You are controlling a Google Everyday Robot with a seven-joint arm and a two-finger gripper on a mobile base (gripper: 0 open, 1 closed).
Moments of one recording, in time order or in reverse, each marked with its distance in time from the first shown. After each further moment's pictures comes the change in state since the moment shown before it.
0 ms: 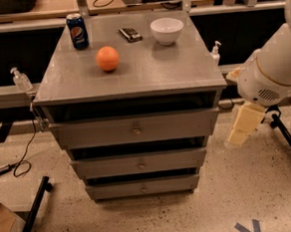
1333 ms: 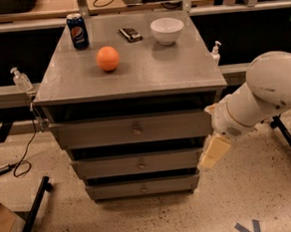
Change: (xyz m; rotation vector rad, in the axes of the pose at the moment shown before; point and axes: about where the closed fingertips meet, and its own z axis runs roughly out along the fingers) arm -0.005 0.021 0.123 -0.074 -0.117 0.056
